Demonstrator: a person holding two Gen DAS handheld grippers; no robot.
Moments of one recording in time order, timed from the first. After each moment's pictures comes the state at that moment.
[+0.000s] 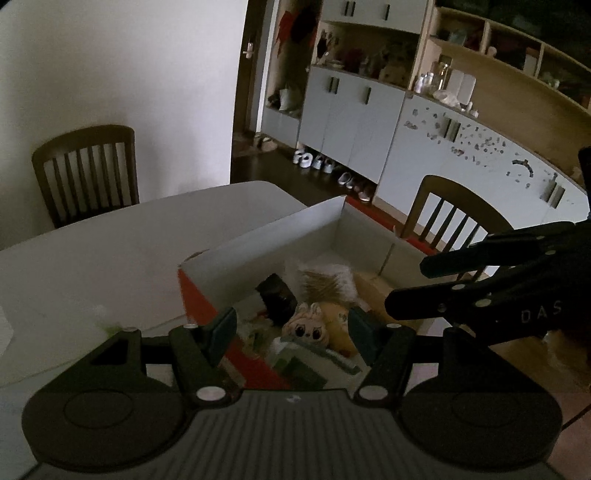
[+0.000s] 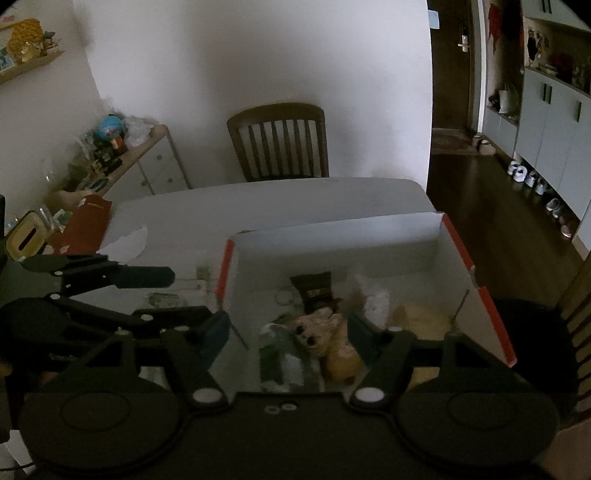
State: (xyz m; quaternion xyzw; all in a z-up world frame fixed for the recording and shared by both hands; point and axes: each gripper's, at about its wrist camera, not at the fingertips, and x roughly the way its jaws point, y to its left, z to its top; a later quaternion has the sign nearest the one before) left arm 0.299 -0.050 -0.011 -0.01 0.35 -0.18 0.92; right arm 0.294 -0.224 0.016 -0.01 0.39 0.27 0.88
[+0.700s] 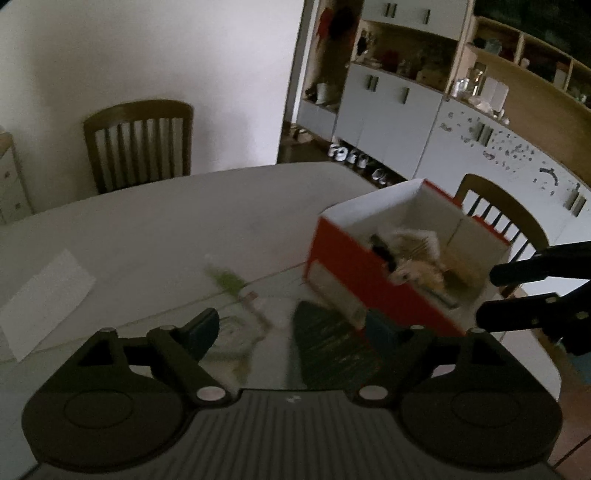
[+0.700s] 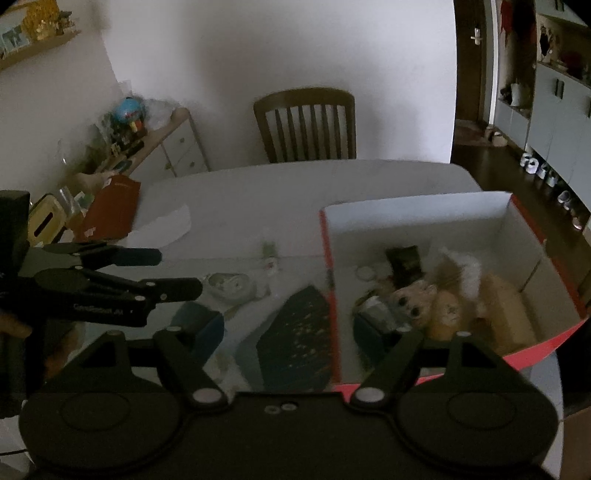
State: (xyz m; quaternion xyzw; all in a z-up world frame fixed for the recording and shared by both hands) left arm 0.269 0.085 -0.036 -0.03 0.37 -0.13 0.92; right arm 0.243 -0.129 0.004 -0.01 0.41 0.27 0.87
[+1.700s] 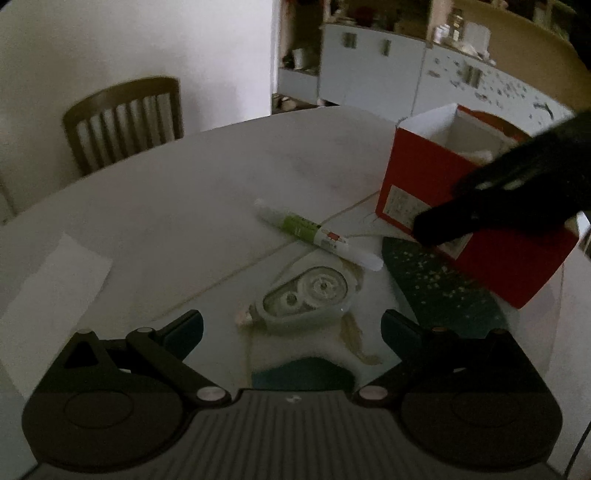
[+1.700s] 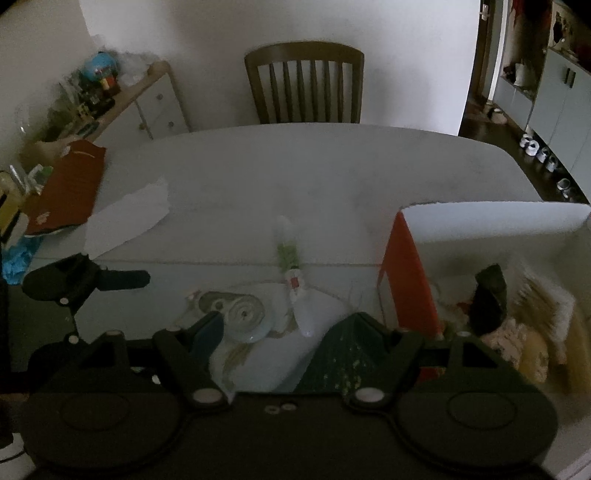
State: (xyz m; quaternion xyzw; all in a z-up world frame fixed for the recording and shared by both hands) left arm 0.314 0.145 -0.124 0.07 0.39 -0.18 0.90; right arm 0.324 -0.016 -0.057 -0.06 0.47 0.23 0.85
